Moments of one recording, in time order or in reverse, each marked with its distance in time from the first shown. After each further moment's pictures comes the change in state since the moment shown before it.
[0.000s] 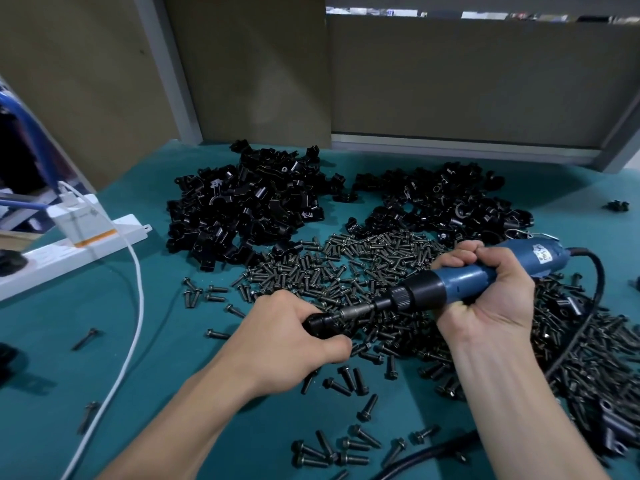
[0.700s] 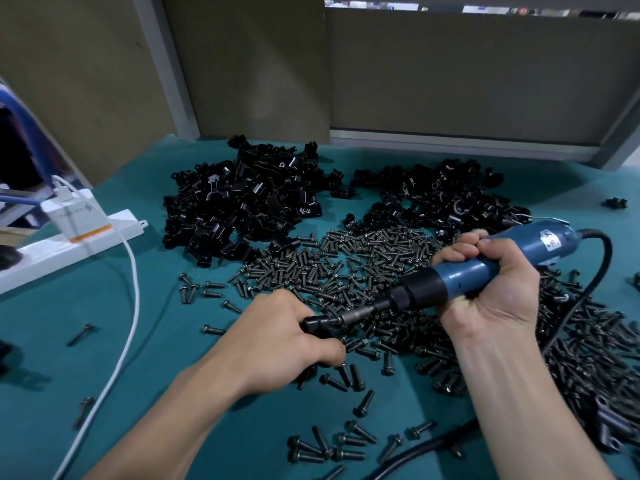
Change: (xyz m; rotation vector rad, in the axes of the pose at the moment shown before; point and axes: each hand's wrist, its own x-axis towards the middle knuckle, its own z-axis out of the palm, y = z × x) left_hand -0.003 0.004 -0.004 0.025 -0.060 -0.015; right_hand 0.001 -0.005 0.000 -0.084 -0.063 -0.009
